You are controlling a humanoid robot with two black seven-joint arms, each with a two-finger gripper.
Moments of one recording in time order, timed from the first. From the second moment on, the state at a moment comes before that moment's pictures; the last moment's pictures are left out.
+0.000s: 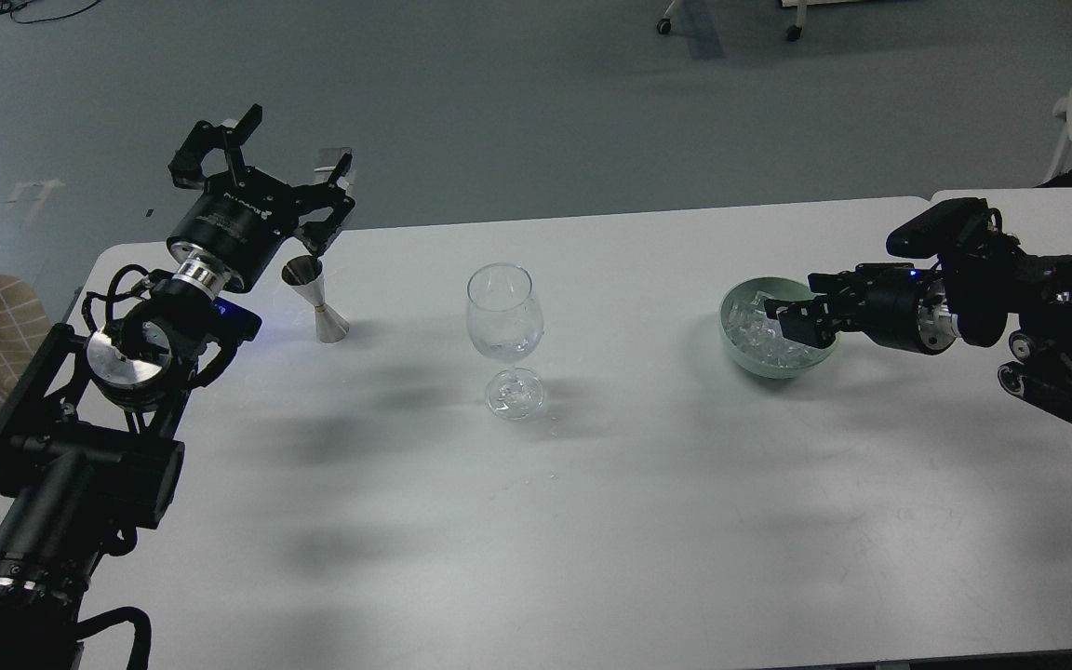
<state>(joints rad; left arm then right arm) -0.55 0.22 -1.37 -0.96 -0.13 -0.30 0.21 1.02 -0.60 -0.05 0.90 -1.61 0.01 0.34</state>
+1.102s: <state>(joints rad) -0.54 0.22 -1.37 -0.96 -0.13 -0.30 0.20 1.02 -0.55 -0.09 0.88 -1.61 0.02 0.31</state>
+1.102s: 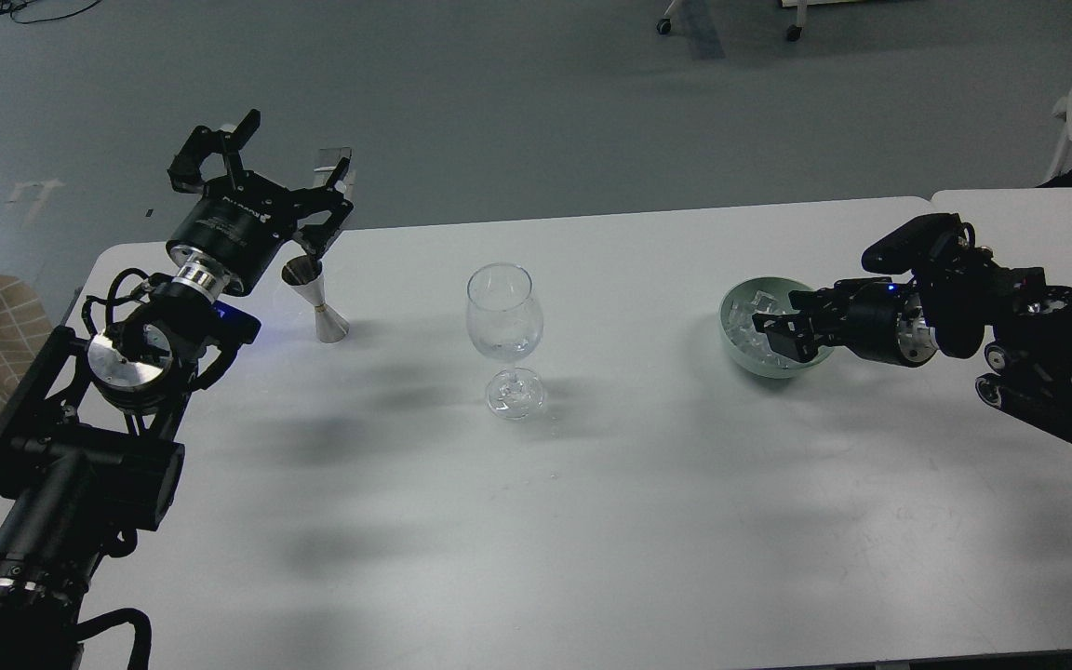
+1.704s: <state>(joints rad) -0.52 0.22 -1.37 -0.96 -0.13 -0.30 0.20 1.02 -0.55 -0.11 0.87 -1.61 0.02 0.31</state>
